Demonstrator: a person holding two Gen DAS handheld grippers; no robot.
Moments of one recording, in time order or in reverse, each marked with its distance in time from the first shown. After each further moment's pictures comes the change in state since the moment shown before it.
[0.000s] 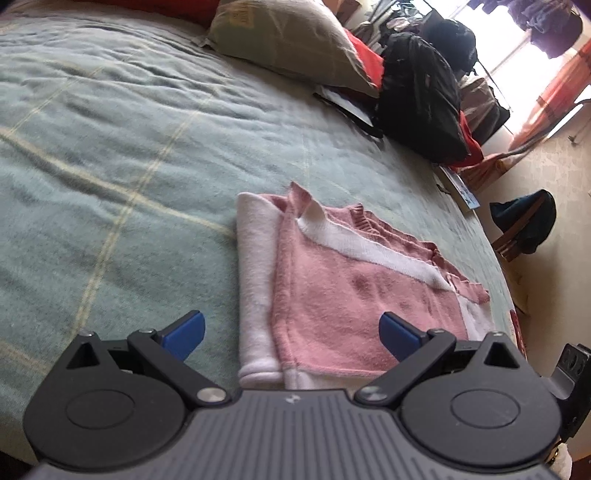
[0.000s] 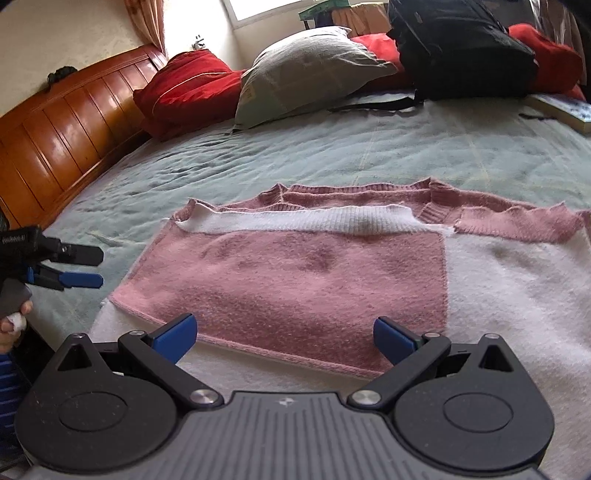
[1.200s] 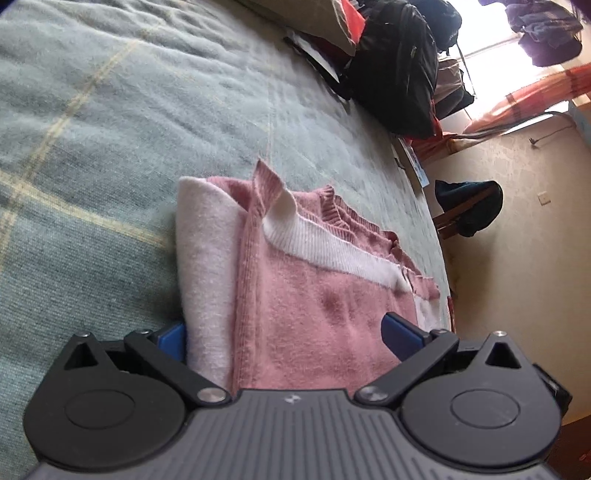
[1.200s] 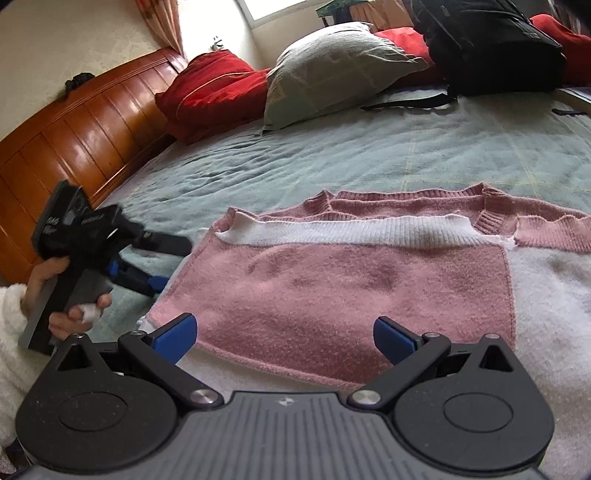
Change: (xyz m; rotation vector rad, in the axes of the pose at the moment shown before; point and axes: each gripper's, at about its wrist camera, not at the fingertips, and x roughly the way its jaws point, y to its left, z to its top) left arm 0.077 0.020 0.042 -0.089 0.213 -0.287; right arm 0.012 0.026 0.011 0.000 0.002 0.085
